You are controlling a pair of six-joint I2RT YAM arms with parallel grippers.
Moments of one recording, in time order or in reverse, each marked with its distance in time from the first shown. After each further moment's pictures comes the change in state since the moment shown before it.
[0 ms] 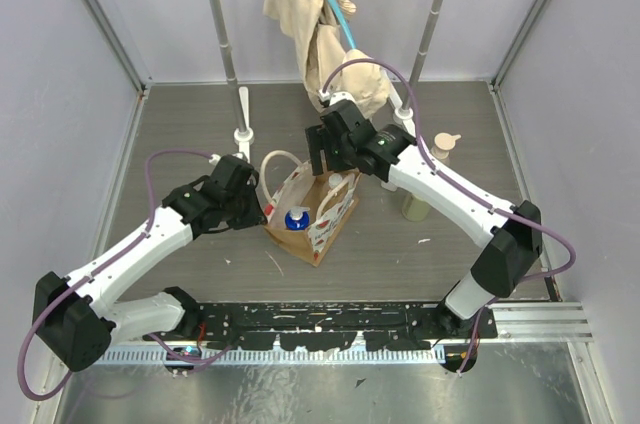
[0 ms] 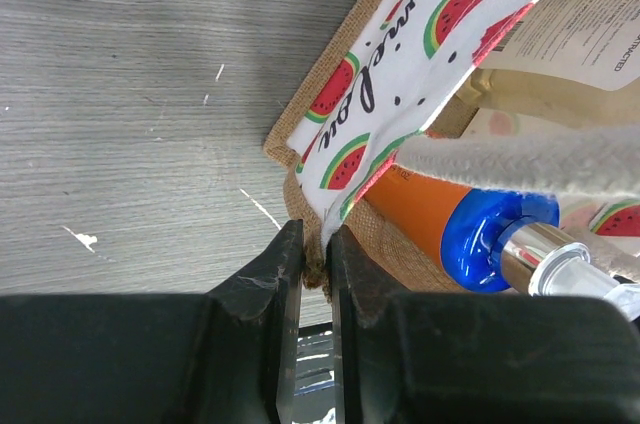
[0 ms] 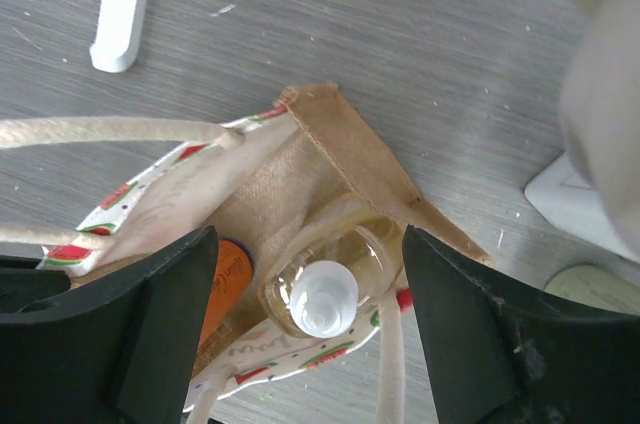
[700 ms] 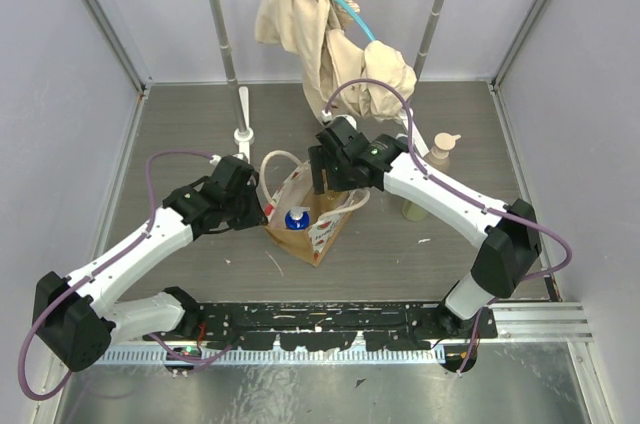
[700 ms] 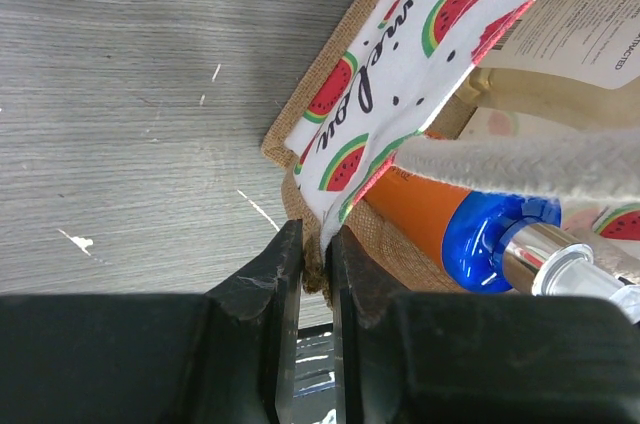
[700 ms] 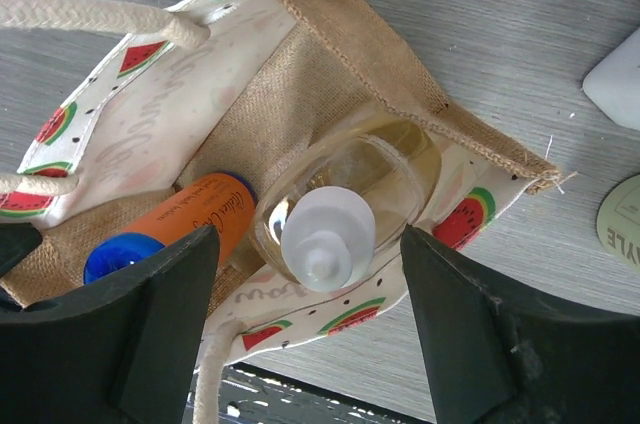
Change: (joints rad) left arm 0.000 -0.001 -0.012 0.015 0.006 0.000; right arm 0.034 0.003 -0.087 -0.109 -0.034 0.150
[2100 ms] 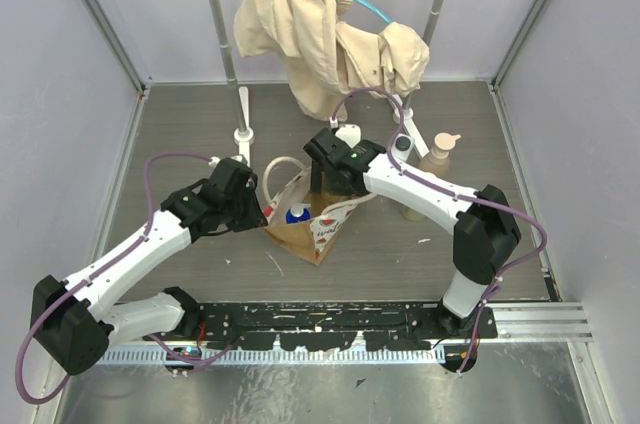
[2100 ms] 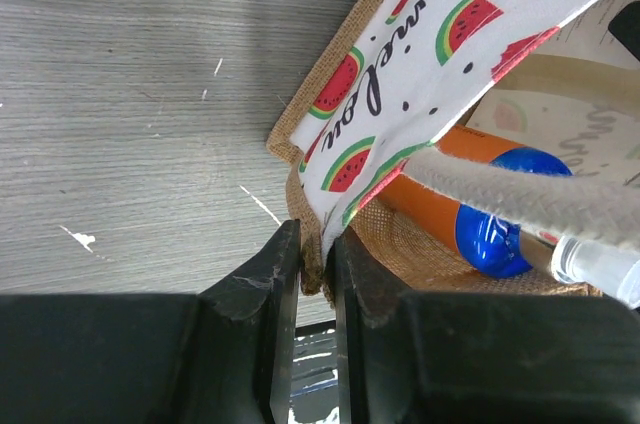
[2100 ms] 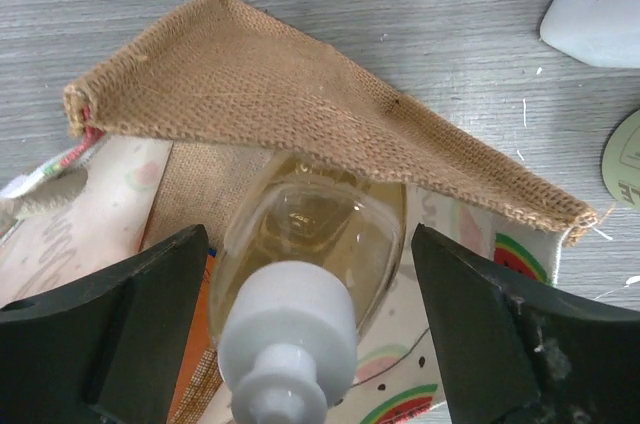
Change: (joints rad) left arm 0.000 -0.023 -0.018 0.000 0.001 0.003; right arm 0.008 0.112 -0.031 -0.007 0.199 0.256
